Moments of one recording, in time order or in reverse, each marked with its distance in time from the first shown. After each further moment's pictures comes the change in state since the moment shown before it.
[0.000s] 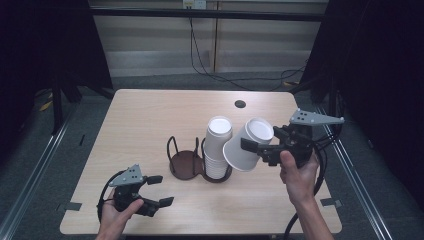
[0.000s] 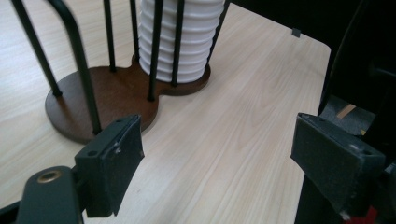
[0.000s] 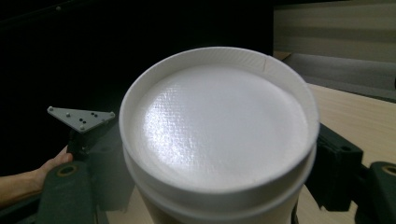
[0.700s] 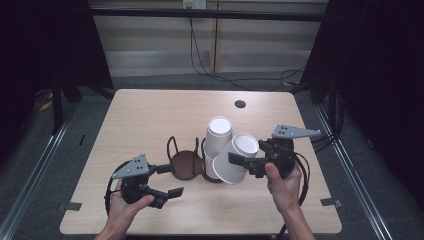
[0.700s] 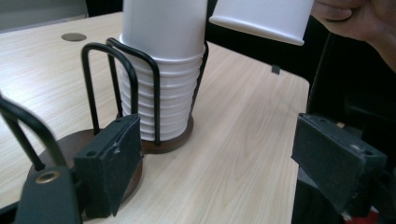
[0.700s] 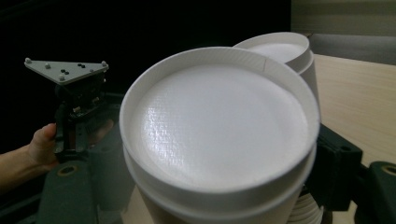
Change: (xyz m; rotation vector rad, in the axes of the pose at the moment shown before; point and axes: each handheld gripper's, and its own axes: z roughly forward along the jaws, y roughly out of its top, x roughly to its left) left arm -0.012 0.039 0.008 -0.092 -0.045 0.055; right arm 0.001 -0.037 0.028 0.050 0.053 0.034
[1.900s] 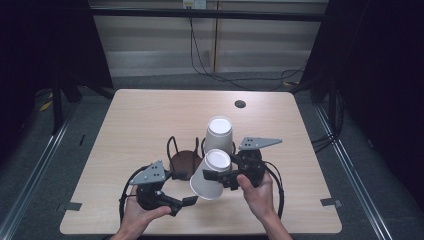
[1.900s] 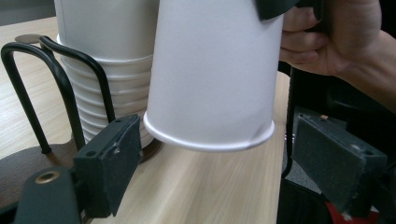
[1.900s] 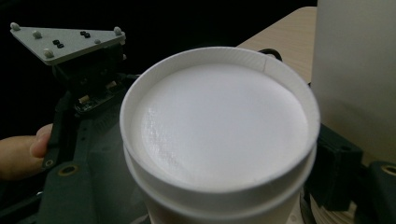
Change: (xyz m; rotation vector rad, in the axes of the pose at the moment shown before) left arm -0.017 -0.005 0.030 -0.010 -0.070 0.017; right arm 0.012 -0.032 0.060 0.101 0.140 0.023
